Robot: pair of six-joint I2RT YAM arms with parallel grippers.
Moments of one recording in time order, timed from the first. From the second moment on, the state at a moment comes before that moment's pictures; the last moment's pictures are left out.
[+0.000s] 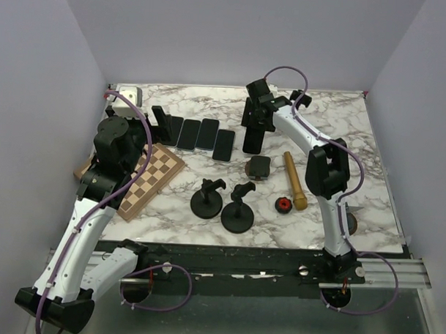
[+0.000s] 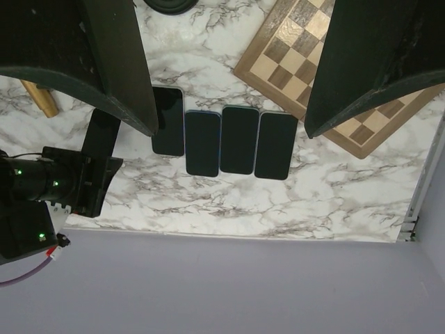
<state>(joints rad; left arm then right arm) -0.31 0.87 1.10 -0.31 -0.18 -0.19 0.50 2.24 2.03 -0.71 0.29 0.54</state>
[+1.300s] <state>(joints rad) -0.29 0.89 1.10 -0.31 -0.14 -0.20 0.49 2.45 2.13 -0.68 0.20 0.64</state>
